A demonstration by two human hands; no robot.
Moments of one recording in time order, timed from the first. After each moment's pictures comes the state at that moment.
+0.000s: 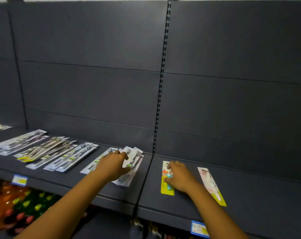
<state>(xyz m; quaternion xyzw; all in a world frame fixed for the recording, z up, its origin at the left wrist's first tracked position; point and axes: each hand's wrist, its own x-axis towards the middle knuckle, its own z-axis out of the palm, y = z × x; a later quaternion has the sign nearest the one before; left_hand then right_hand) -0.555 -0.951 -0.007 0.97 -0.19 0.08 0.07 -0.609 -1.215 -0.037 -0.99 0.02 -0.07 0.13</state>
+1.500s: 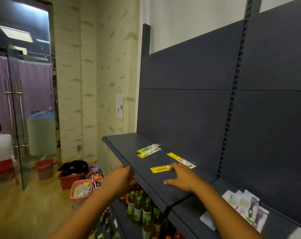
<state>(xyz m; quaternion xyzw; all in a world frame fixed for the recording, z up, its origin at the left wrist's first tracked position) -0.349 -0.120 -0.001 0.97 0.16 0.15 0.11 -0.200 -0.334 0.013 -0.91 -0.36 0.01 0.19</state>
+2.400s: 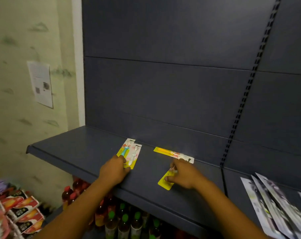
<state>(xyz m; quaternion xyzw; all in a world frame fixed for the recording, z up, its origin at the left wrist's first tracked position) -0.052 0.118 -0.062 0.98 -0.02 0.07 0.19 -0.084 -0.153 -0.029 -0.98 -0.08 -0.01 0.17</state>
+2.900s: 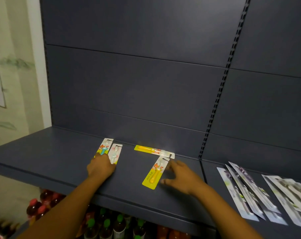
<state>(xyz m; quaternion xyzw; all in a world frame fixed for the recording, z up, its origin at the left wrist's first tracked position) 0.009 0.097 -0.076 0.98 0.05 0.05 0.19 -0.114 -0.179 -0.034 -0.99 -0.03 -0.04 0.16</state>
